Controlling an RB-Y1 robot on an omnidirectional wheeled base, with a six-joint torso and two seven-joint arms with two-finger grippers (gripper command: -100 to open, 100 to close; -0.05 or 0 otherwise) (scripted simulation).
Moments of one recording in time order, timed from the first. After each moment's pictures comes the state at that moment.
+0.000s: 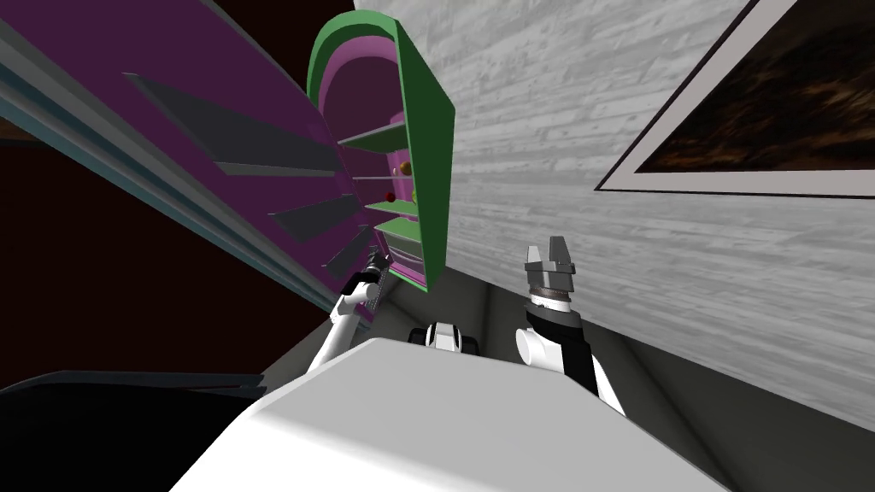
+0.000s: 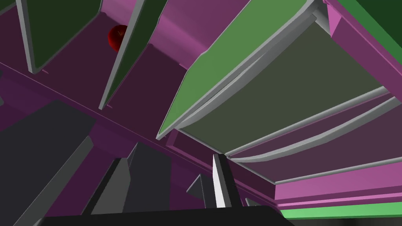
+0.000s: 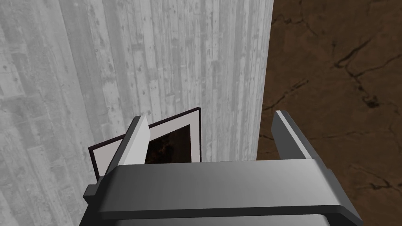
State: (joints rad) left arm 0.08 0.24 0.27 -1.71 0.53 0.12 0.34; right arm 0.46 -0.02 0.04 -2.35 0.09 -0.41 0.09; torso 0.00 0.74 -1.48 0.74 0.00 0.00
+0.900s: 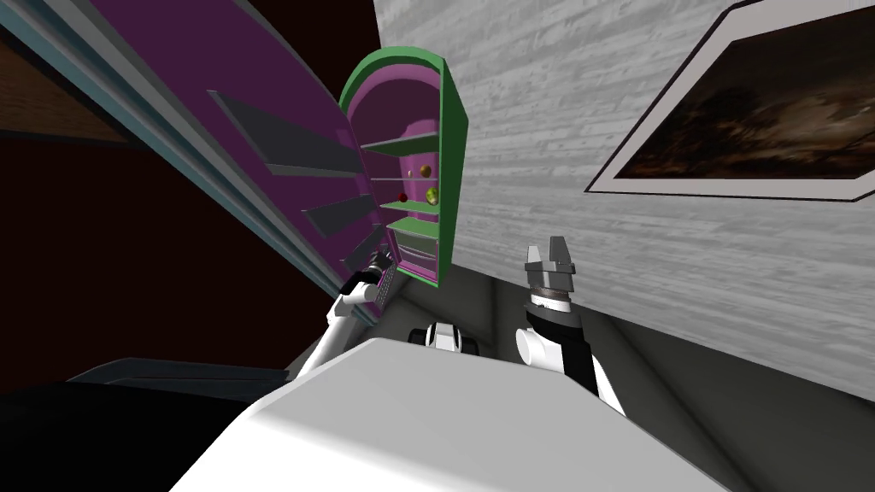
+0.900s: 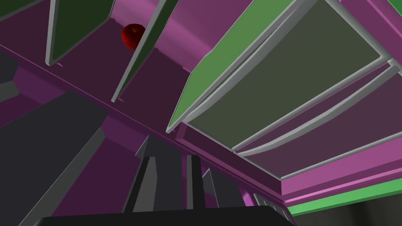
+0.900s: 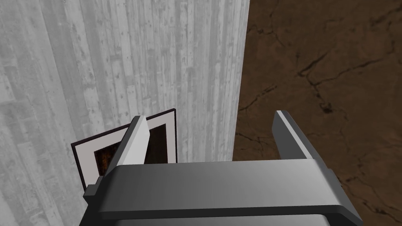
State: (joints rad) left arm 0.12 0.30 0.20 -1.79 0.58 0.15 0.36; right arm 0.46 -0.02 0.04 -2.35 0.09 -0.41 0.09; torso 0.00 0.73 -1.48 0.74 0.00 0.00
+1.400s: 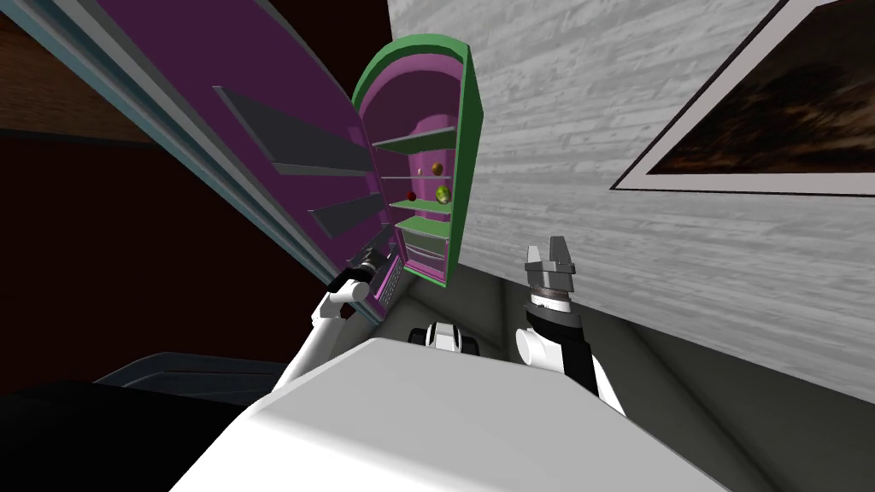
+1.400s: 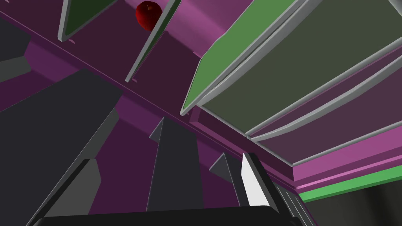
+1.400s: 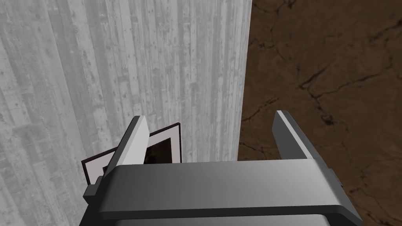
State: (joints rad) left arm 0.16 0.37 0.24 -1.90 0.64 0.24 0.42; right arm 0.46 -0.02 0.04 -2.35 0.09 -0.41 0.09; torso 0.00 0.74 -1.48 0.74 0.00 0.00
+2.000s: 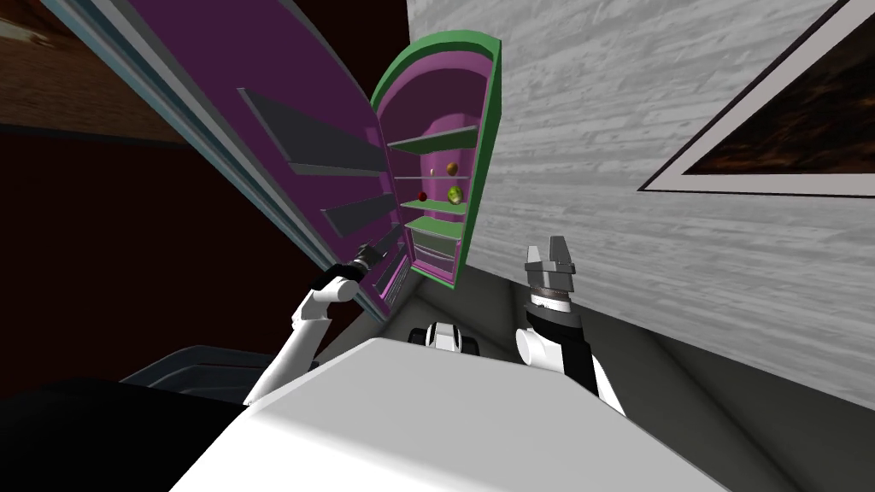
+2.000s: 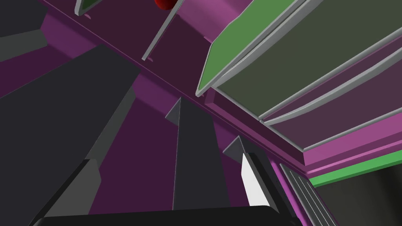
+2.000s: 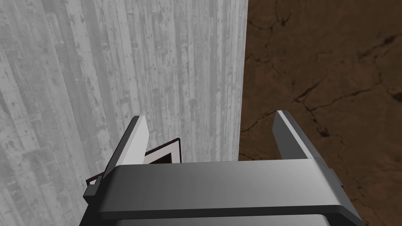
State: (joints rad) left arm 0.20 0.45 0.29 -2.01 0.70 0.36 0.48; right arm 0.46 -0.02 0.04 -2.35 0.09 -0.41 0.09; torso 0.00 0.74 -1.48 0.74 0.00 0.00
